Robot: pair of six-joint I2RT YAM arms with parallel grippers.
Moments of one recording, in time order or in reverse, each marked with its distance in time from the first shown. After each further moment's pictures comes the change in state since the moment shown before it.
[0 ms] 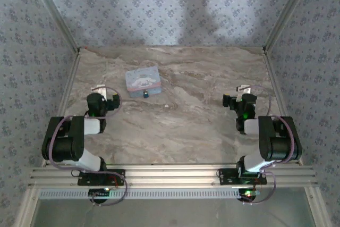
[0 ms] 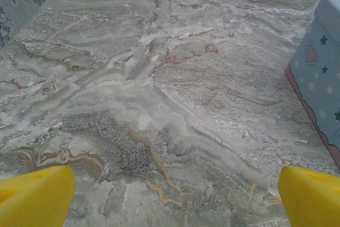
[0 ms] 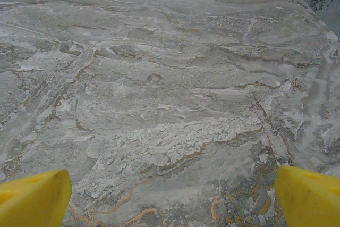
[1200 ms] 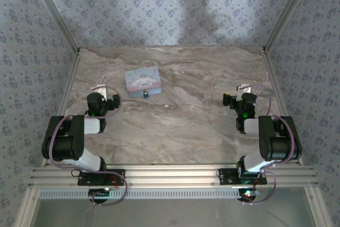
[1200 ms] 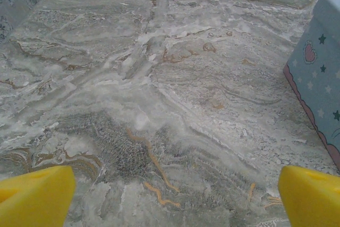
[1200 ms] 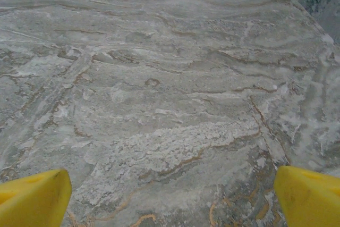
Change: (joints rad) left arm 0.005 -0.002 0.006 -0.009 0.014 0.000; right arm 0.002 -0.009 0.013 -0.021 0.023 0.011
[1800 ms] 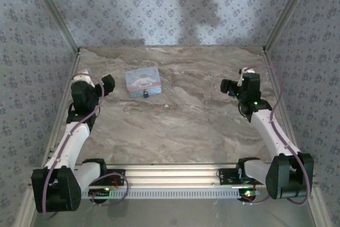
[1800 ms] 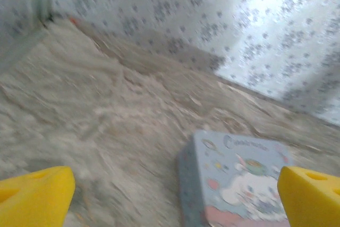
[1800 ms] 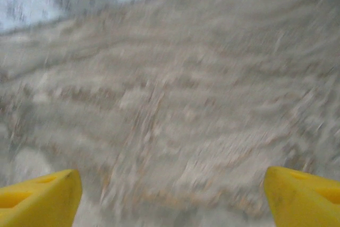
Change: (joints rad) left arm -0.018 -0.505 0.244 -0.614 0.130 -0.404; right arm 0.135 -0.361 0.415 -0.968 -0.055 0.271
